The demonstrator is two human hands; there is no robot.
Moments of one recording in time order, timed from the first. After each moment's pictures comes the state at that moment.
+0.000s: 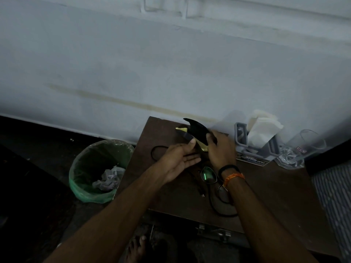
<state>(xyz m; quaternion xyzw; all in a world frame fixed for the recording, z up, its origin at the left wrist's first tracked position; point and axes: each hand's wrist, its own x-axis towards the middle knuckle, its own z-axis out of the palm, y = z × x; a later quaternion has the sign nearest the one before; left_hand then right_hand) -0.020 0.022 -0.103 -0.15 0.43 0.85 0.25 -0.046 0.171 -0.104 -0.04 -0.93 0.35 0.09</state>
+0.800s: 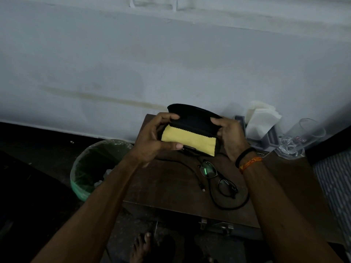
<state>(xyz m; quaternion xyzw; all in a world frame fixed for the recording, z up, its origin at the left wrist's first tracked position) -0.023 -0.043 -0.083 0.13 0.68 0.72 0.04 -0.056 0.190 -0.067 -0.12 -0.63 0.76 -0.09</state>
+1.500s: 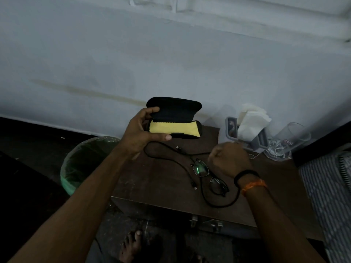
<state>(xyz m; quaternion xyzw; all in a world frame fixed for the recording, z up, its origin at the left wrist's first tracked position) -0.035 -0.057 -0.087 0.03 0.69 0.72 0.00 -0.005 0.220 -0.080 0.01 -0.99 0.15 -0.04</state>
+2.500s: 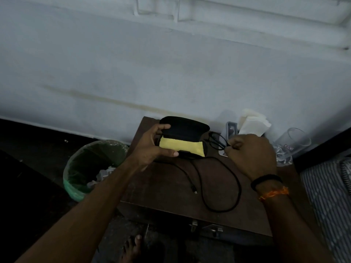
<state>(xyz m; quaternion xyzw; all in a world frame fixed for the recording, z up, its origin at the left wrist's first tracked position) -0.027 -0.039 -0.109 0.03 0.72 0.69 0.06 0.012 0.231 -0.021 -0.03 -0.98 0.18 0.13</state>
